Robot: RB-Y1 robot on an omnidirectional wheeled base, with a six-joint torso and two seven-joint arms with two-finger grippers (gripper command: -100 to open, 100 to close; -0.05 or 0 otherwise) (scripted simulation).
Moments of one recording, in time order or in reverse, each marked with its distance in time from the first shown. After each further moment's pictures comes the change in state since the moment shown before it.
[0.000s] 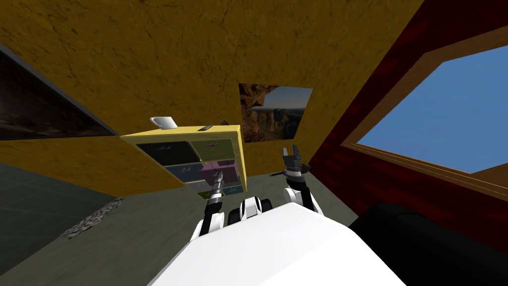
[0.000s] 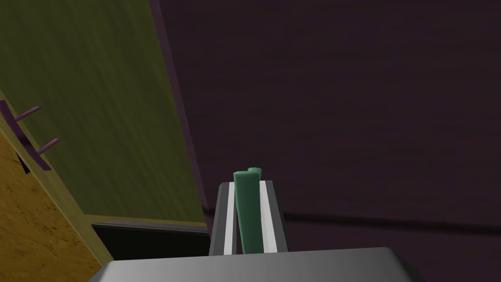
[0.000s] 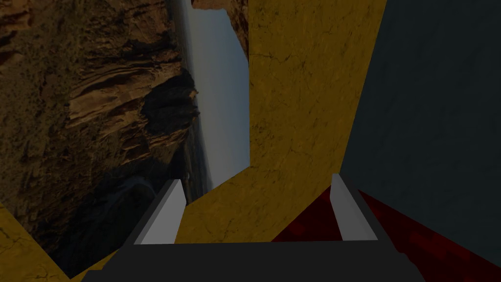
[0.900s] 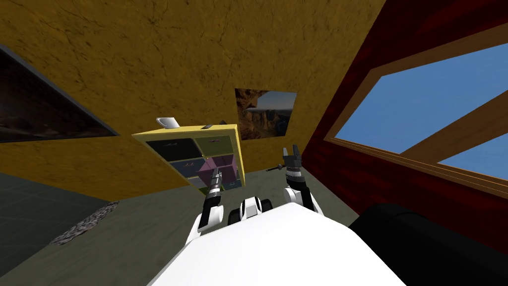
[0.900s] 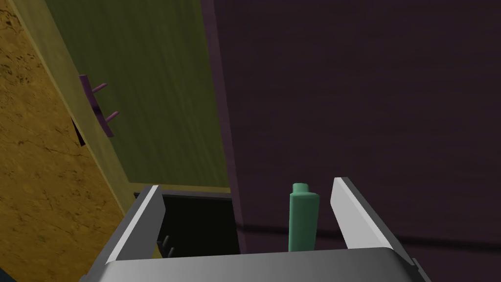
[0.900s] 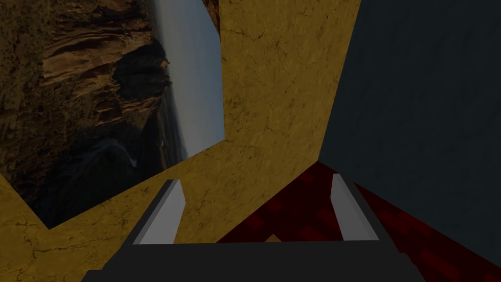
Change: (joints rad) left arm -0.044 -0.030 0.050 -0.071 0.020 0.111 -0.034; right arm 0.000 0.000 0.000 0.000 0.000 0.000 0.000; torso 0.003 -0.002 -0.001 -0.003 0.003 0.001
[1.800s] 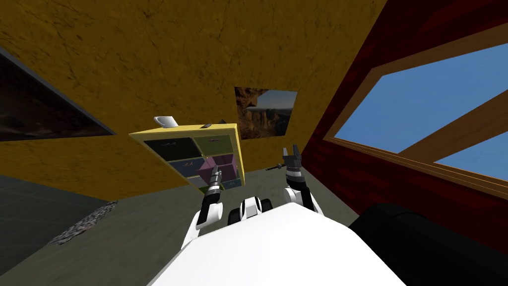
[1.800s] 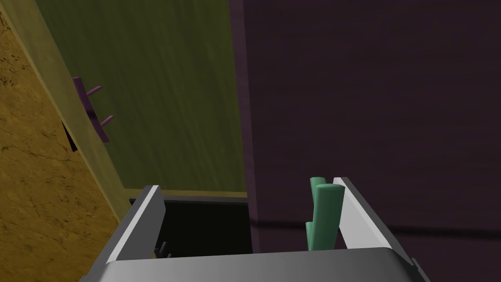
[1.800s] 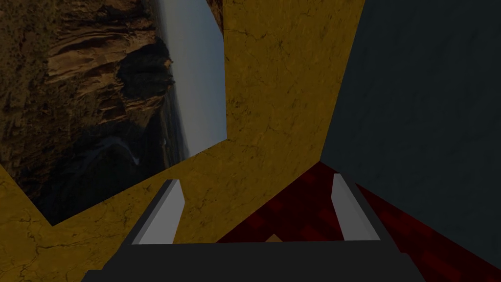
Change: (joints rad) left arm 0.004 -0.005 -0.004 -0.102 -0.004 0.127 0.003; right arm 0.000 0.000 0.000 0.000 0.000 0.000 0.000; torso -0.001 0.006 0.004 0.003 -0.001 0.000
